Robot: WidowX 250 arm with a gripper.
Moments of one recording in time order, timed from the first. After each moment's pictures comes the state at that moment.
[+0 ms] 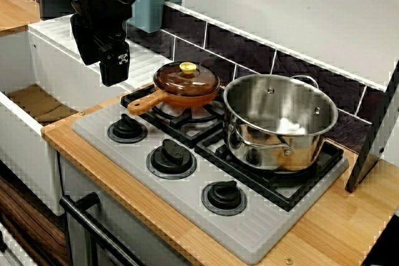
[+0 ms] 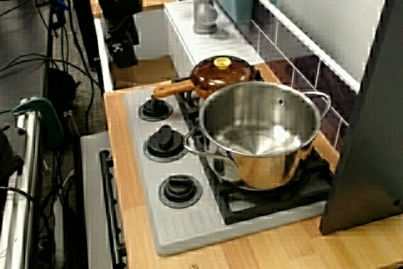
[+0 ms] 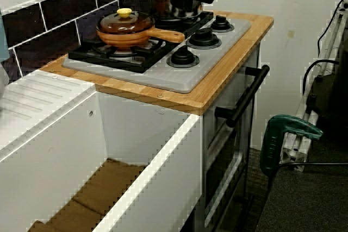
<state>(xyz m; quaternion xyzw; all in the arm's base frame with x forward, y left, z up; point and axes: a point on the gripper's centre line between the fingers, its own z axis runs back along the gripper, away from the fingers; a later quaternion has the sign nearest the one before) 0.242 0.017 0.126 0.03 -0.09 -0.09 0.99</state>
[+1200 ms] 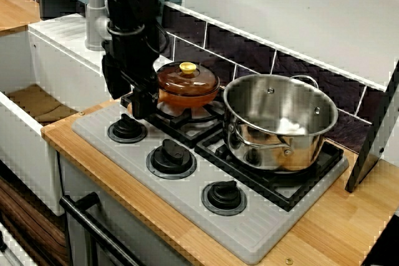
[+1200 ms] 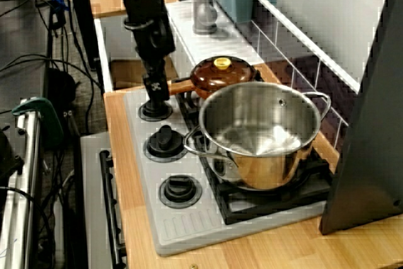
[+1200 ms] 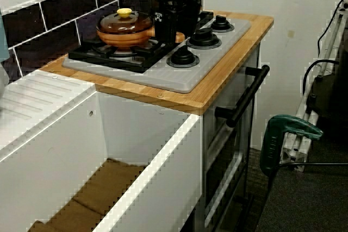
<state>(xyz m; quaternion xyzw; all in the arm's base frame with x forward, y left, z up) 0.277 0.006 0.069 0.04 -0.08 -0.05 0.99</state>
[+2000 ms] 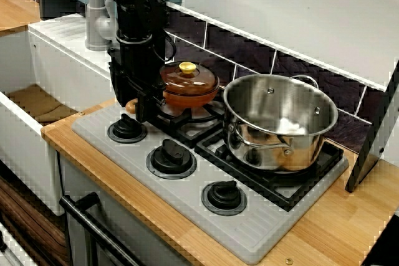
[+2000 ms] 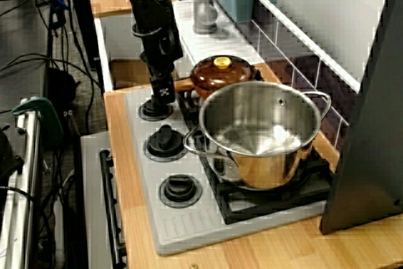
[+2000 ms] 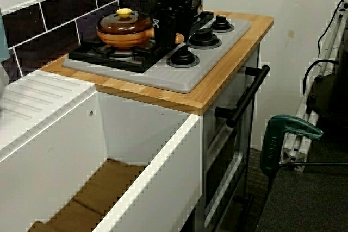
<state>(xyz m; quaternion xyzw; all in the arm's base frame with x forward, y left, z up) 0.280 0.004 0.061 0.04 -0.08 -0.03 1.00</state>
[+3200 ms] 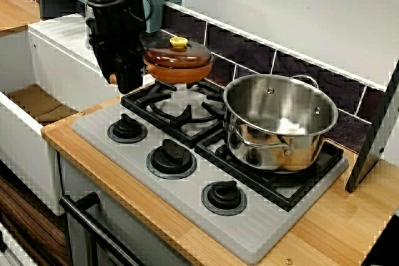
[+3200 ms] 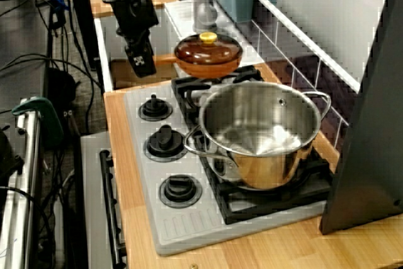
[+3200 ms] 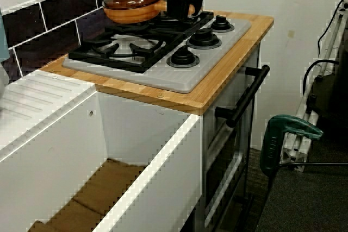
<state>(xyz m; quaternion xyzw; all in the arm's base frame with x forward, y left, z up) 0.259 0.008 0.109 0.01 -0.12 -0.04 0.99</state>
